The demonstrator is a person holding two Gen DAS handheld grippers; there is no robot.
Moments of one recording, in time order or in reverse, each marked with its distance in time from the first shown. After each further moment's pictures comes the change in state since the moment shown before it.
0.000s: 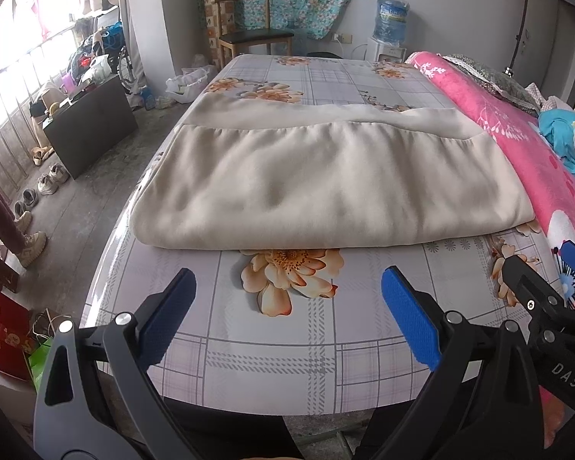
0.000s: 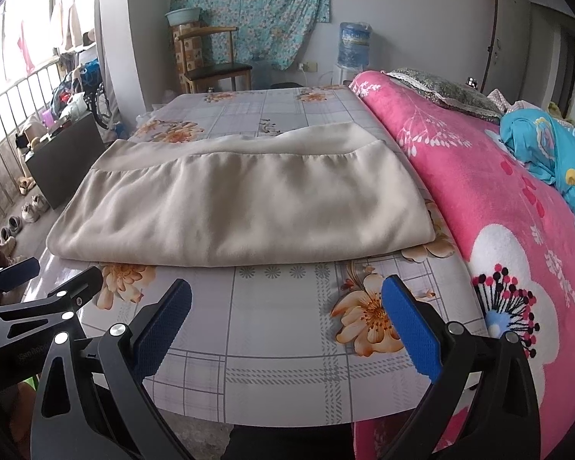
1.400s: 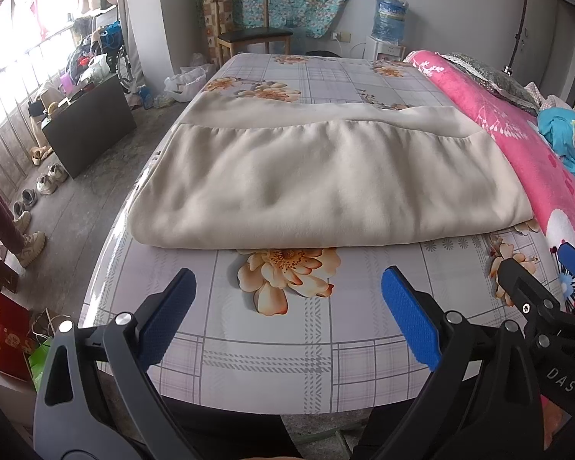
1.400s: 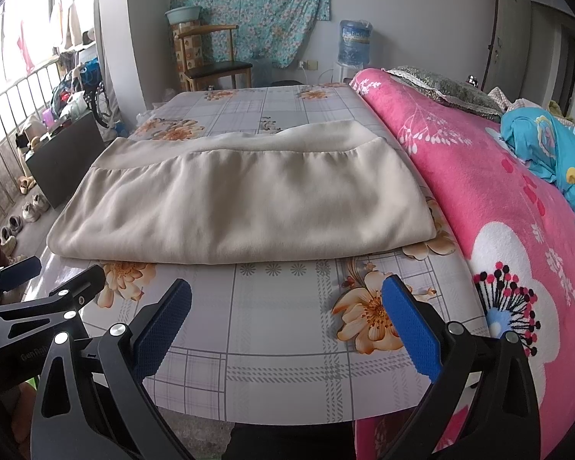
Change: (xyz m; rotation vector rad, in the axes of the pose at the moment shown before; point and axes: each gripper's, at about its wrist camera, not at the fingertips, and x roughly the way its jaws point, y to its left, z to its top) left arm 0.001 0.002 0.001 -0.001 0.008 -0.005; right arm 0.000 -0.002 0.000 0.001 0.006 0.005
